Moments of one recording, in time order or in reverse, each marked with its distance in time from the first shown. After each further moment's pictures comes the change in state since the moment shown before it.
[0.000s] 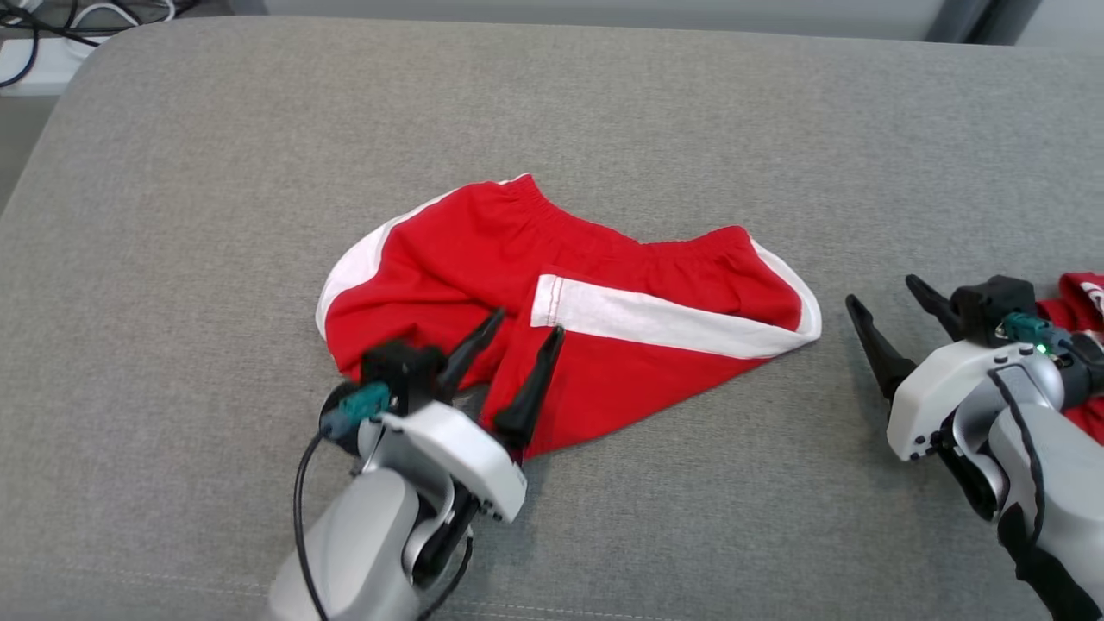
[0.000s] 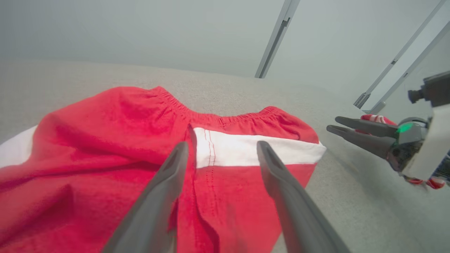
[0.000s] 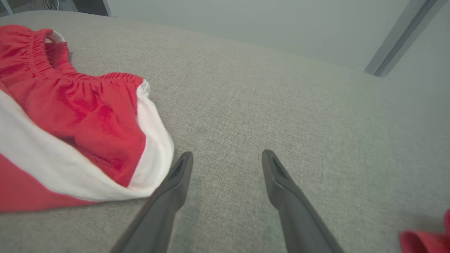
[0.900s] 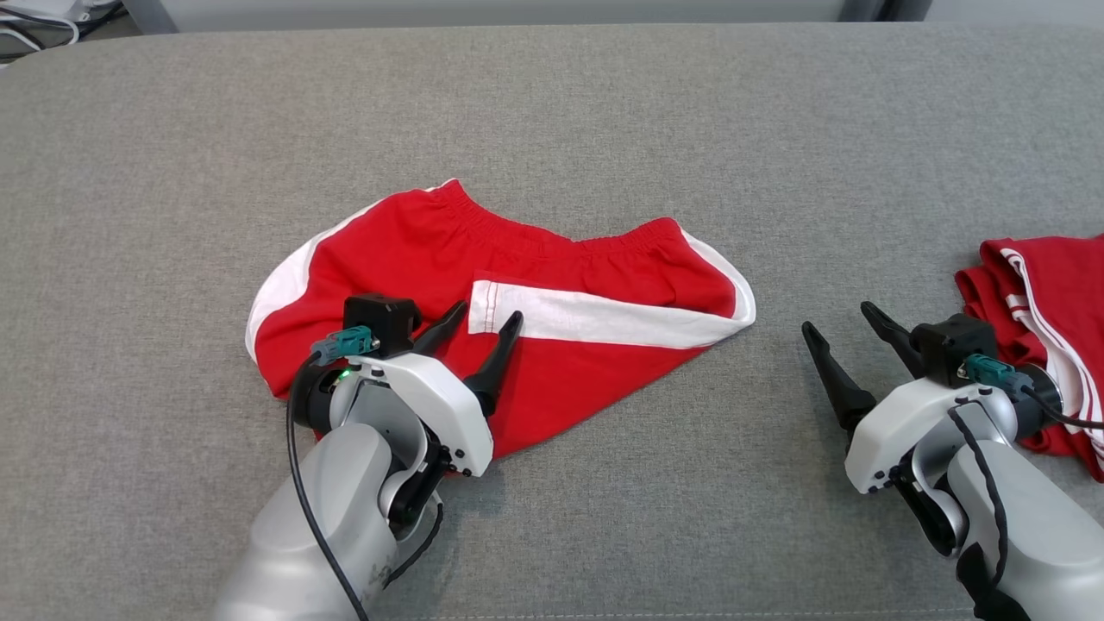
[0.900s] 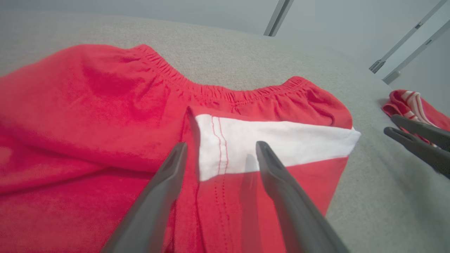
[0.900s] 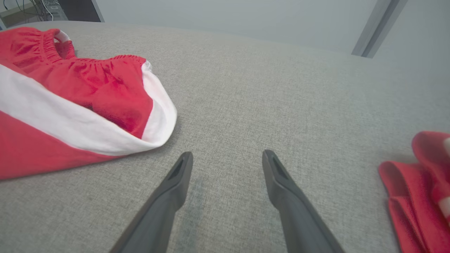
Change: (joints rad) left arm -0.183 0.004 -0.047 0.301 -0.123 0.001 0.082; right arm 0.126 0.071 -0.136 -0.124 -0.119 0.000 0.000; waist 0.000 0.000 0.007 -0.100
